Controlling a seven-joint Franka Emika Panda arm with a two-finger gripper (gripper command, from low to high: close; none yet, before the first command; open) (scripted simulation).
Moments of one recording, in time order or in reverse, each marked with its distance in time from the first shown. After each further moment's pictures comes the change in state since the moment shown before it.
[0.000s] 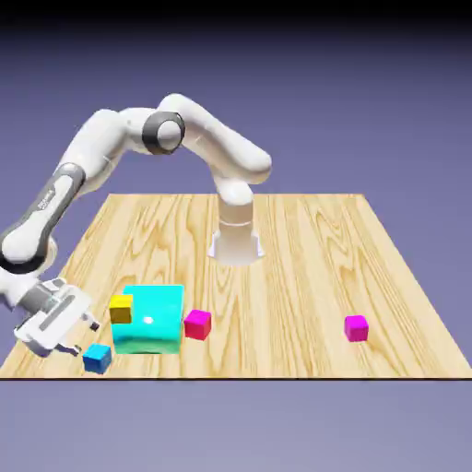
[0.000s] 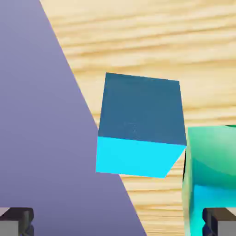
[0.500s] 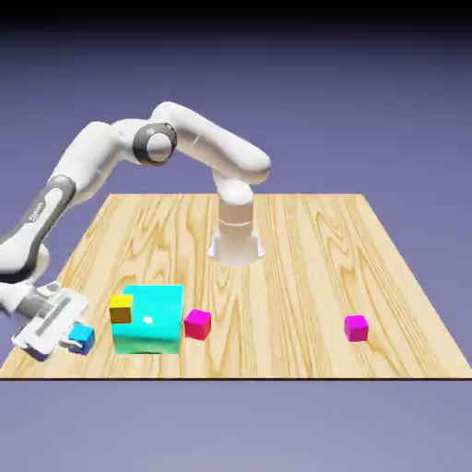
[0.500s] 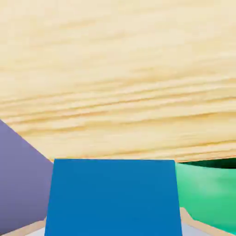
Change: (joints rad) arm 0.038 -0.052 -0.026 -0.067 -0.222 0.049 -0.049
